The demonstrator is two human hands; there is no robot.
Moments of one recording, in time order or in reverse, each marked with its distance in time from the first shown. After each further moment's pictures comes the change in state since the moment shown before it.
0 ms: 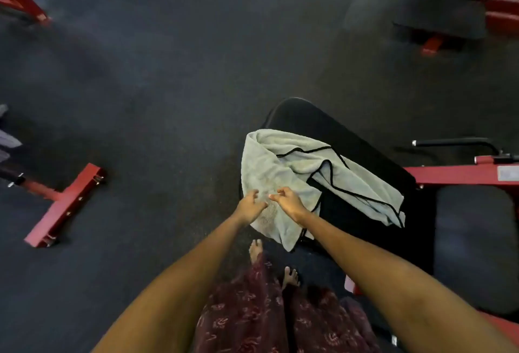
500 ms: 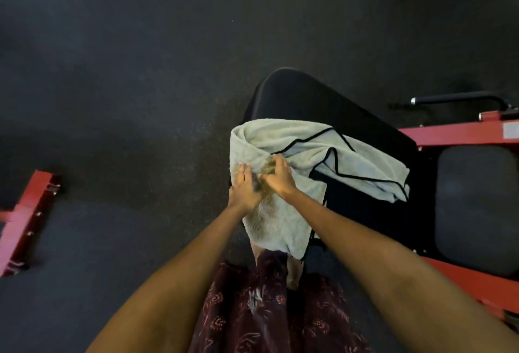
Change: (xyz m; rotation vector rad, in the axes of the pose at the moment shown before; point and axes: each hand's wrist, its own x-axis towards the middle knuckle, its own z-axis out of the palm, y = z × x) left_hand 0.144 0.003 -0.028 0.447 -0.068 0.102; right_hand 0.153 -0.034 0.018 -0.131 0.182 0.053
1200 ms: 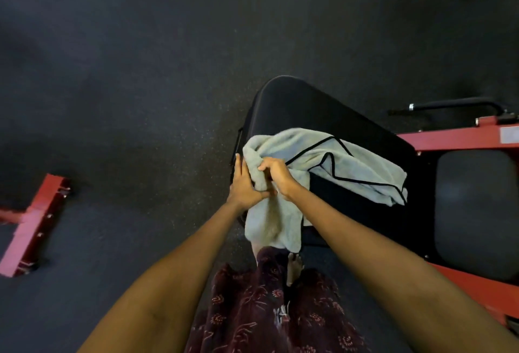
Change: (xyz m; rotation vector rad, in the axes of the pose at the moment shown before) left_hand -0.022 0.021 -0.019 -0.195 0.128 0.114; right_hand -0.040 -0.040 -0.035 0.629 -0.201 0.109
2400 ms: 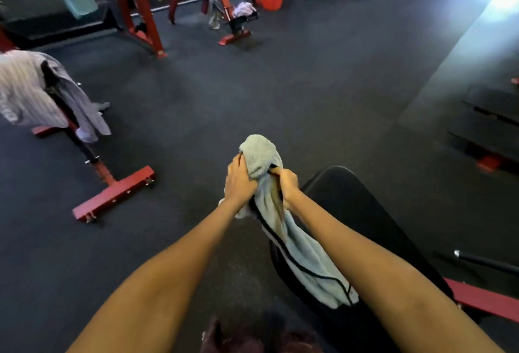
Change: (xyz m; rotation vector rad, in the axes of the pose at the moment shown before) left_hand -0.205 0.028 -0.126 -0.124 0.835 0.021; right_hand -0.184 -0.040 0.100 -0.247 -0.142 -0.301
